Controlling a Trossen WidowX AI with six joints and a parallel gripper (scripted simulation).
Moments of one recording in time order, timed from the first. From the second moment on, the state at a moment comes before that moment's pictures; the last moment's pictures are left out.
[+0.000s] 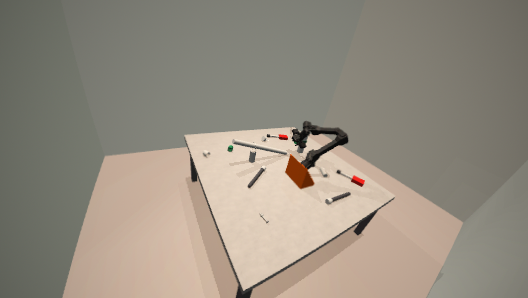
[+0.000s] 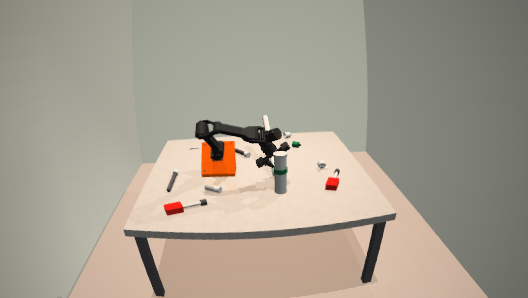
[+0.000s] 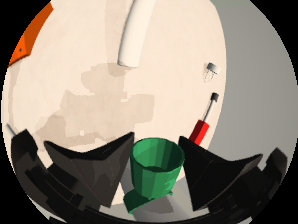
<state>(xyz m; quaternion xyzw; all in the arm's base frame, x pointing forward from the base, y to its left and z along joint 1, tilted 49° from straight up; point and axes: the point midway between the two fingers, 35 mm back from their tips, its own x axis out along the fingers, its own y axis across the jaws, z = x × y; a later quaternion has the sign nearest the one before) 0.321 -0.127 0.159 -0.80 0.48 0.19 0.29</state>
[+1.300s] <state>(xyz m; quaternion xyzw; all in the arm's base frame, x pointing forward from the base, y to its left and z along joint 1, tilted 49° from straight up) 0.322 -0.020 0.134 -0.66 0.53 0.05 0.52</state>
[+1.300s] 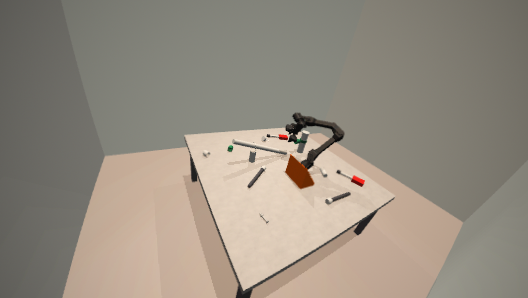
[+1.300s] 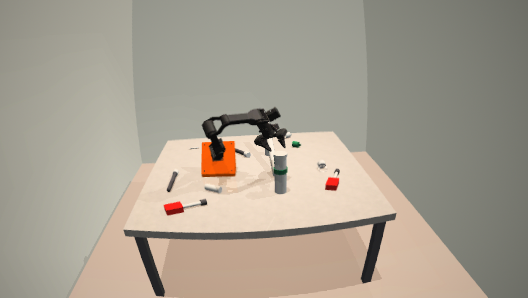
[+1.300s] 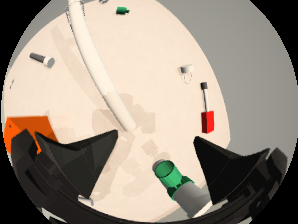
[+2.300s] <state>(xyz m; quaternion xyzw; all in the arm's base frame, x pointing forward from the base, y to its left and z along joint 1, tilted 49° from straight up) 0.308 0.063 0.120 -0.38 0.48 -0.22 0.76</state>
